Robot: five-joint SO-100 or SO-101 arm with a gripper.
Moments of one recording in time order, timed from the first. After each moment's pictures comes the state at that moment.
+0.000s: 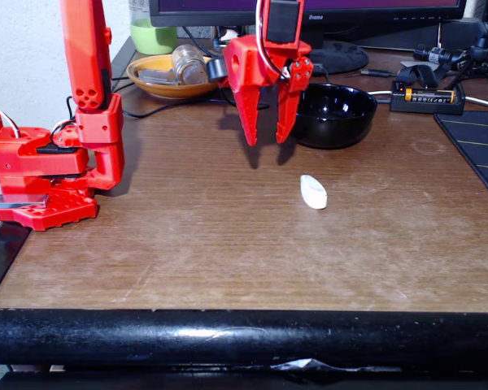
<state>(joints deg) -1.9 93.0 89.8 88.0 -27.7</state>
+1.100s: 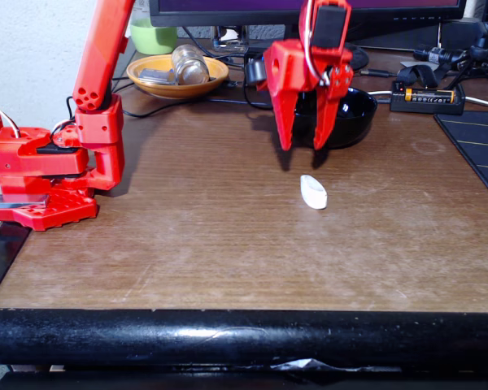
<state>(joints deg) -1.4 72.9 63.5 95.8 -24.2</state>
